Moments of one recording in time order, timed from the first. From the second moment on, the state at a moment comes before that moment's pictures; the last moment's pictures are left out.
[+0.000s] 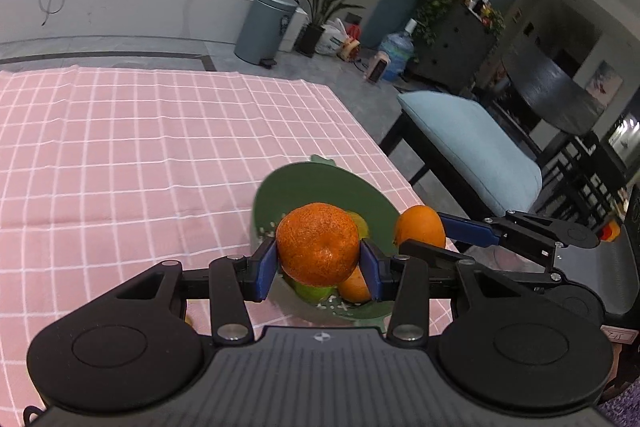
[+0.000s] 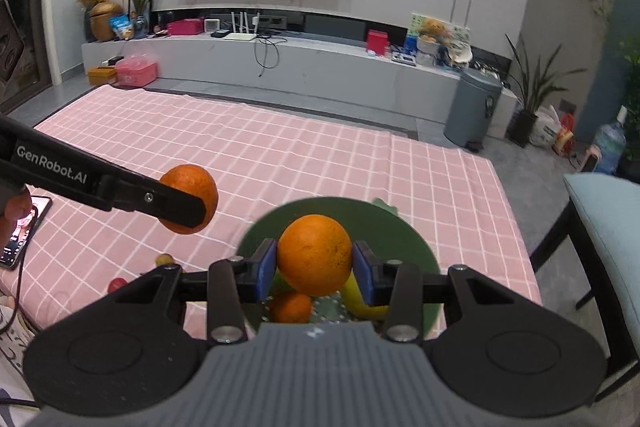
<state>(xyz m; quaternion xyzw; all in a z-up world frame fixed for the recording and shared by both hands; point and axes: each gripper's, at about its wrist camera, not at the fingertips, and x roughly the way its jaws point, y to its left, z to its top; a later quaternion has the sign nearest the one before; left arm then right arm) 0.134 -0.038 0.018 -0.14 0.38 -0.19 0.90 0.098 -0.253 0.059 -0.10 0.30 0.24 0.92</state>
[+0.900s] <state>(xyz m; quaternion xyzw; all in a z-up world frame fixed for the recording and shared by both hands) 0.196 -0.120 -0.024 -0.04 0.49 -0.23 0.84 0.160 -0.263 -0.001 -0.14 0.40 0.25 0.87</state>
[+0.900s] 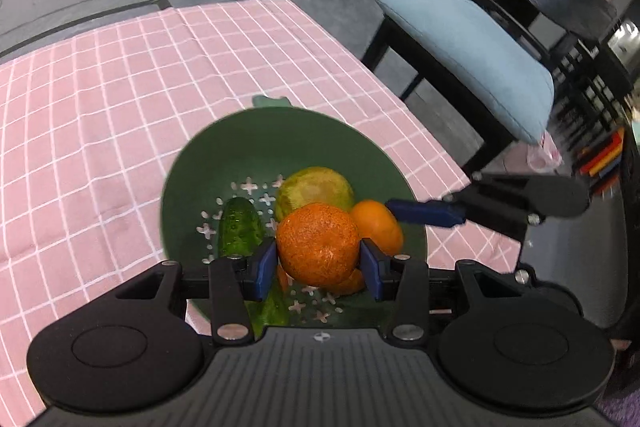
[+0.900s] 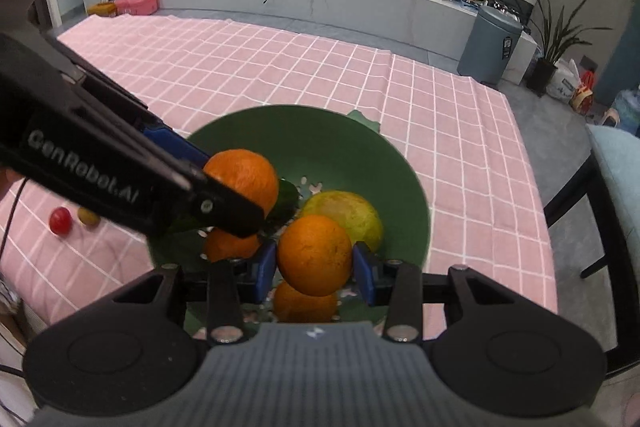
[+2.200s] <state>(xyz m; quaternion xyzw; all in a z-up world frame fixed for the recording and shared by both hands) 0.138 -0.106 0.036 -0.01 0.41 -0.23 0.88 0.111 -0.246 0.034 -0.14 0.35 0.23 0.90</state>
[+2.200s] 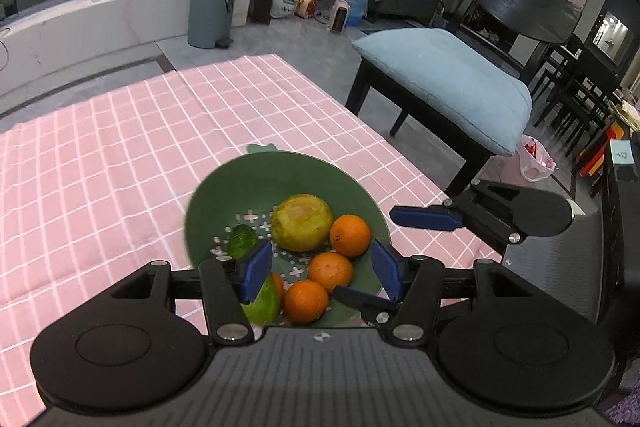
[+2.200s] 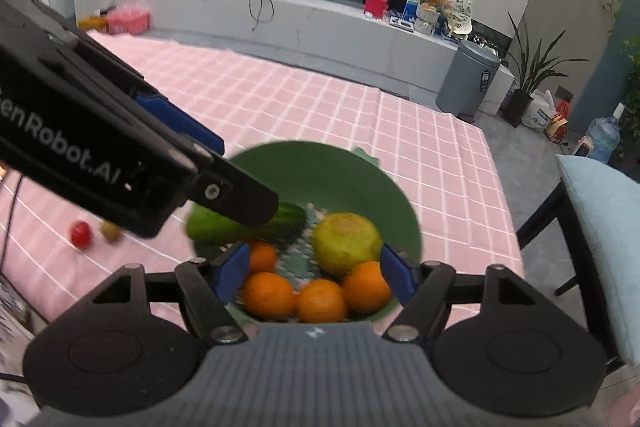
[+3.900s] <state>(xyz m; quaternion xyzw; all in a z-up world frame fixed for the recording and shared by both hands) 0.087 0.068 -0.067 -0.10 0.52 -0.13 0.84 0.069 -0.107 -0.033 -0.14 0.36 0.31 0.87</state>
